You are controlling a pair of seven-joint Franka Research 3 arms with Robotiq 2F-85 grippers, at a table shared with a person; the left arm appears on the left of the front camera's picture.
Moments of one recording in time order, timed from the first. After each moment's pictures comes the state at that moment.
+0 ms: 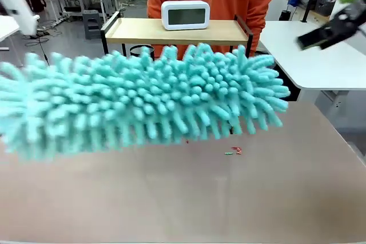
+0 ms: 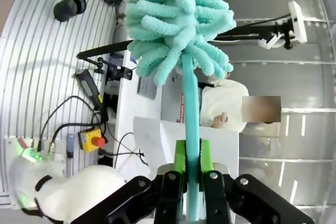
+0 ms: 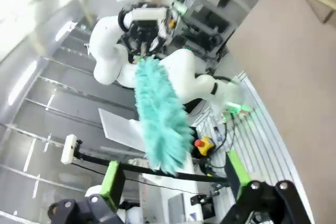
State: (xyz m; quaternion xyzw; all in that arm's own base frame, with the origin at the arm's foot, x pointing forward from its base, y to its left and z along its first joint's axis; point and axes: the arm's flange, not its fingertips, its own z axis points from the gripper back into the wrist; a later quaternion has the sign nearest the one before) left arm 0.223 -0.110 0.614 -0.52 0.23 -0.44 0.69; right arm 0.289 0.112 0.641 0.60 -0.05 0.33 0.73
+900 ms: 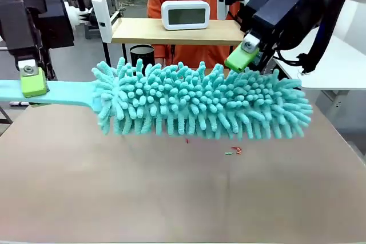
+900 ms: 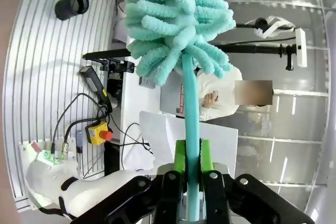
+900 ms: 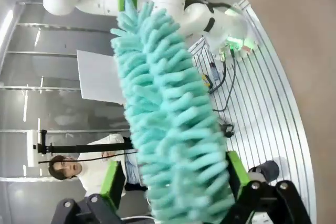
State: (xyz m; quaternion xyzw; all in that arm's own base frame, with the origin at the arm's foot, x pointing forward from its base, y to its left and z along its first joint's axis) left arm 0.301 -0.180 0.593 -0.51 0.30 -0.46 0.66; right arm 0.292 0.242 0.600 0.50 0.12 0.43 0.74
